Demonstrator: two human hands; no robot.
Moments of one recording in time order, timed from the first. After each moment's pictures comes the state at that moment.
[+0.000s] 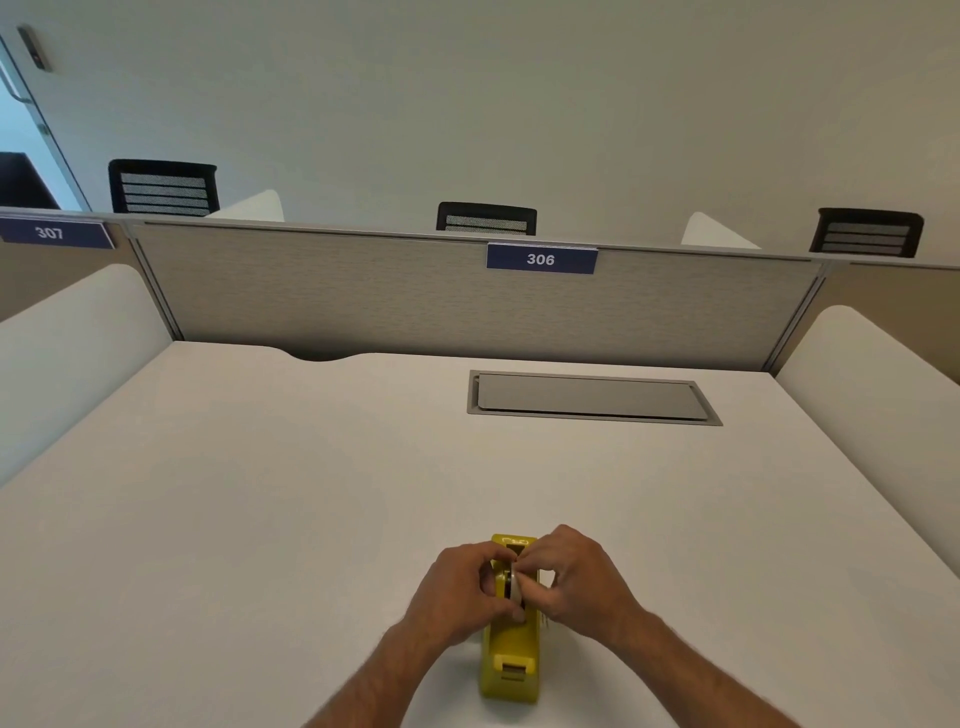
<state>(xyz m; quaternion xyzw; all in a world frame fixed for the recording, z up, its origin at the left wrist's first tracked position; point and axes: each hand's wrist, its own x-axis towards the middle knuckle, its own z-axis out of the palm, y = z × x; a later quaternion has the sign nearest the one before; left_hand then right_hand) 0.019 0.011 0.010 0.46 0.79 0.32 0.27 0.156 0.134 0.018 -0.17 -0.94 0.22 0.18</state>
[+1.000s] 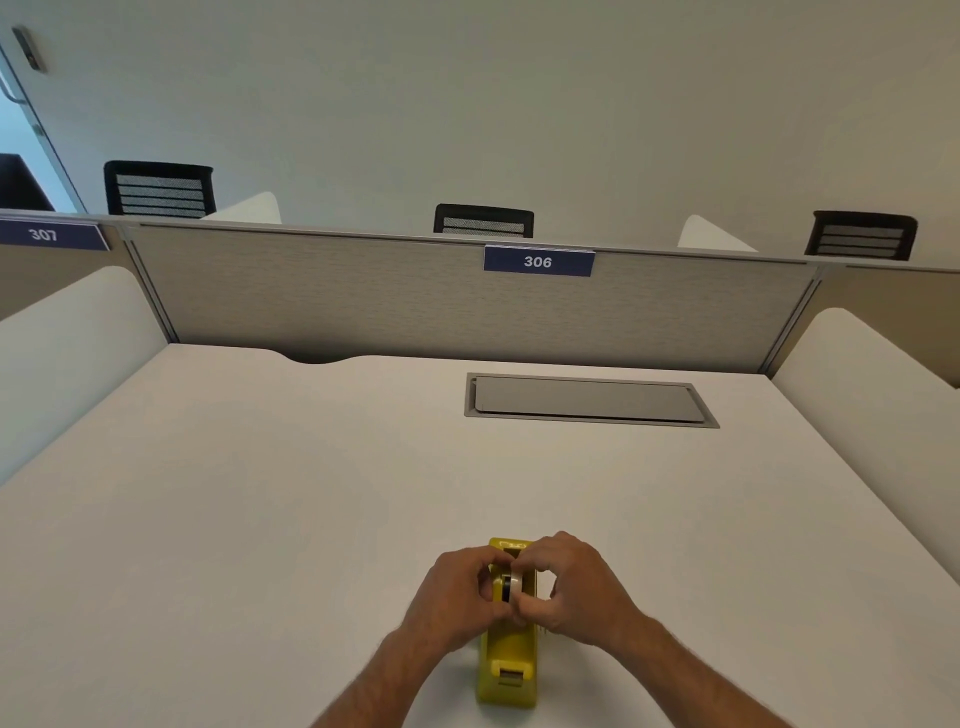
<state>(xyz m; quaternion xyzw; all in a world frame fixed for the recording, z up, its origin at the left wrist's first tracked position) 0.023 0.011 0.011 0.45 0.79 0.32 0.25 0.157 0.135 0.015 -0.18 -0.94 0.24 0.16</state>
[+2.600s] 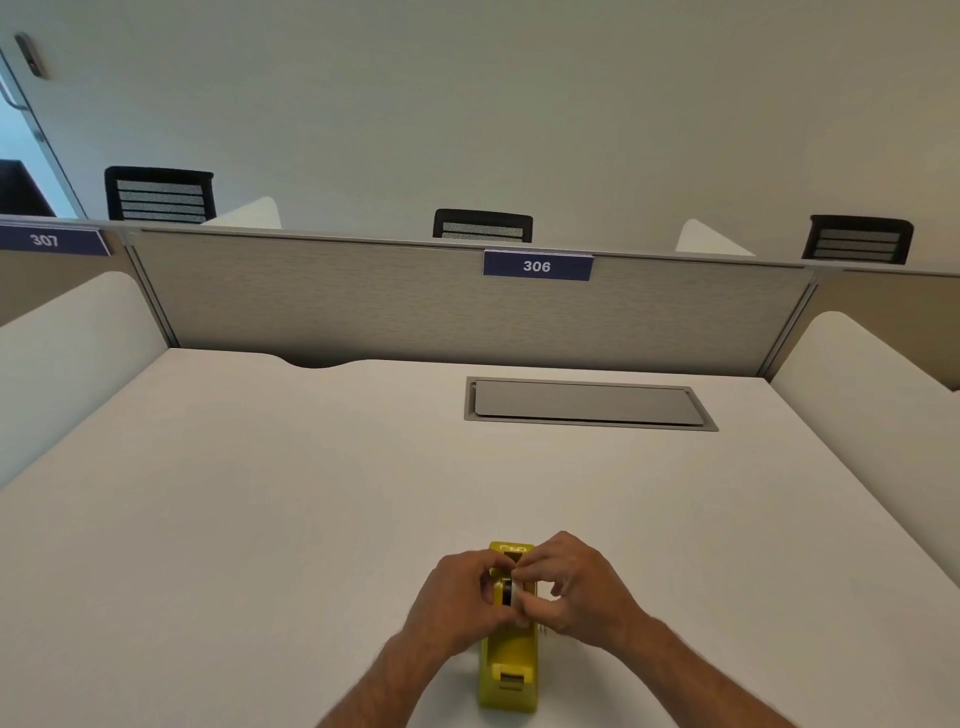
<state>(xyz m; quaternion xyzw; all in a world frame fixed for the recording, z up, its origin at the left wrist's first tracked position) 0.023 0.011 0.013 0.46 0.79 0.31 0.24 0.160 0.142 0.011 -0.15 -0.94 0.25 0.18</state>
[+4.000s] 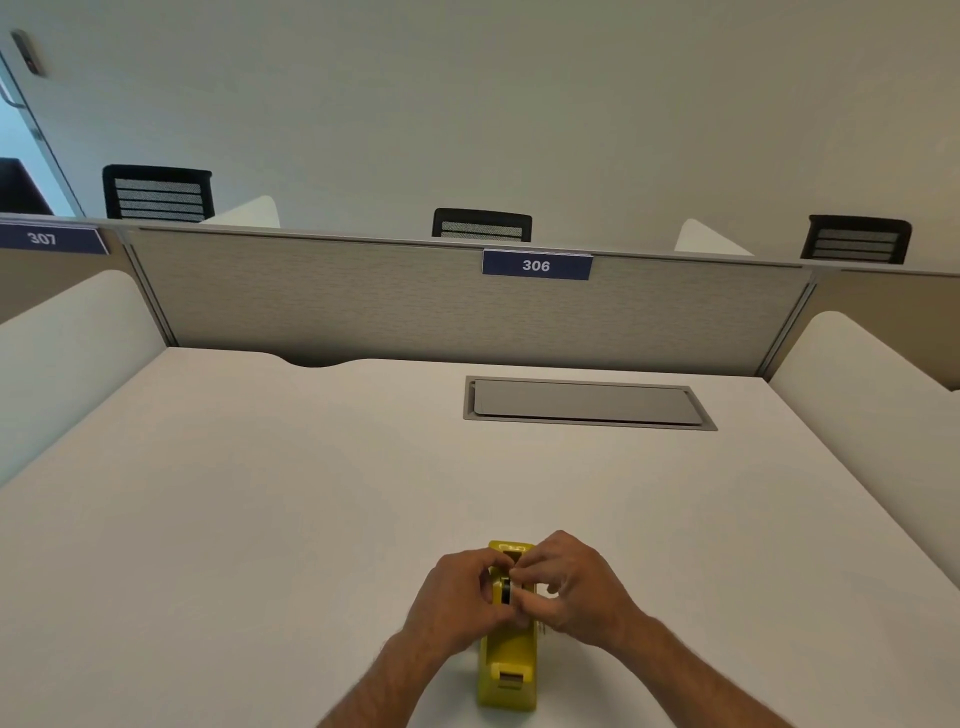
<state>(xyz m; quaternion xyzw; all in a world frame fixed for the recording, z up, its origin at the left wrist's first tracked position) 0.025 0.011 0.012 0.46 0.80 0.31 0.24 0.159 0.144 0.007 -0.14 -0.94 0.23 0.19</state>
